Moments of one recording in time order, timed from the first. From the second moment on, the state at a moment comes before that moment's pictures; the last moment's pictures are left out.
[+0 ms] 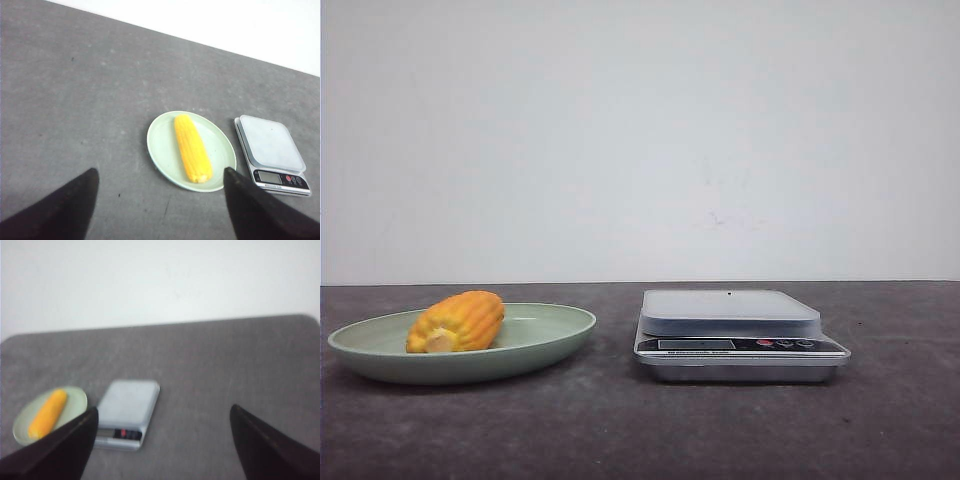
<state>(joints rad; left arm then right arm) -0.39 0.21 1.00 -1.18 -0.18 -0.40 0.42 0.23 1.22 -1.27 0.13 0.27</state>
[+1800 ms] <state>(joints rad) 0.00 0.00 0.12 -0.12 0.00 -0.19 0.37 0.18 0.94 -1.04 0.03 0.24</state>
